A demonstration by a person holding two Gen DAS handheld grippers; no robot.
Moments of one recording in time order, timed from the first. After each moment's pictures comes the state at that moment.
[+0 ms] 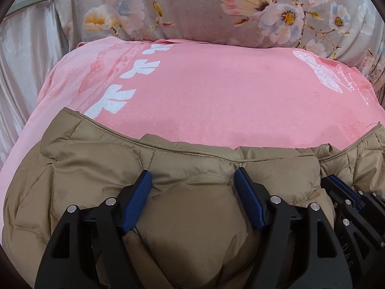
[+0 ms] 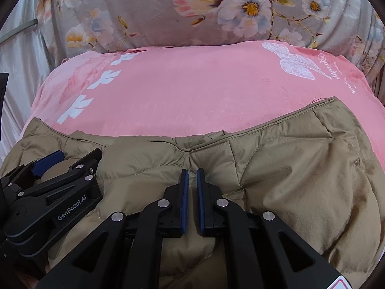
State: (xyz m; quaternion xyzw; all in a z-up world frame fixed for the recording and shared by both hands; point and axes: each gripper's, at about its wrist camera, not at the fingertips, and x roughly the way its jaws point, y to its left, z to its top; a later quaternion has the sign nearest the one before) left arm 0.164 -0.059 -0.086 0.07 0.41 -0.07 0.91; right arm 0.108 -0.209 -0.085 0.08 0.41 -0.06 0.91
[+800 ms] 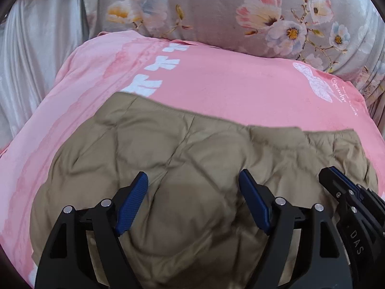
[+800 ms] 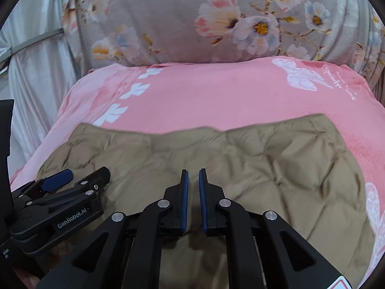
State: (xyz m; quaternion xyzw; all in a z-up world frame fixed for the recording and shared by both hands) left arm 0.100 -0.003 -0.059 0.02 0.41 -0.07 0.91; right arm 0.051 -0.166 -0.047 0.09 0.38 -0.02 0.92
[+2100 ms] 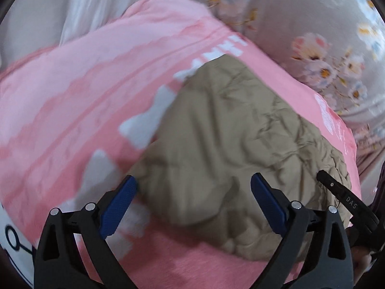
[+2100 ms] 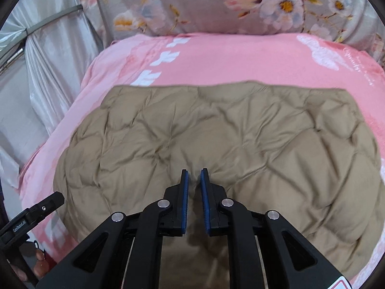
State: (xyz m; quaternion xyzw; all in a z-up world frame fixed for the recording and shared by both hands) left arm 0.009 0.167 -0.062 -0.18 0.47 -0.02 0.86; right arm 0.026 -0.119 -0.048 0.10 0.46 0.04 0.88
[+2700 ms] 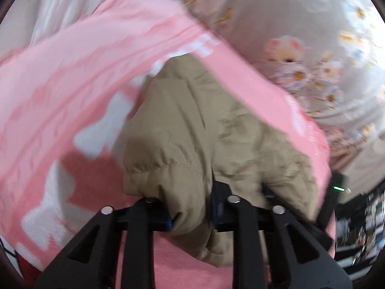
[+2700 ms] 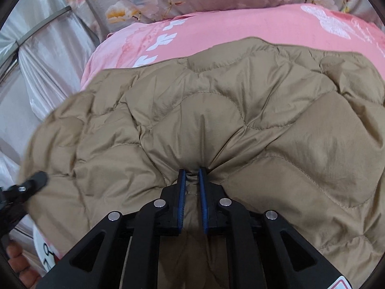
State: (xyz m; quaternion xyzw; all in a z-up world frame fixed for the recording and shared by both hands) left arm 0.029 0.128 -0.014 -0.20 0.44 -0.12 0.86; right arm 0.043 -0.139 -0.085 0.17 0.49 0.07 0.85
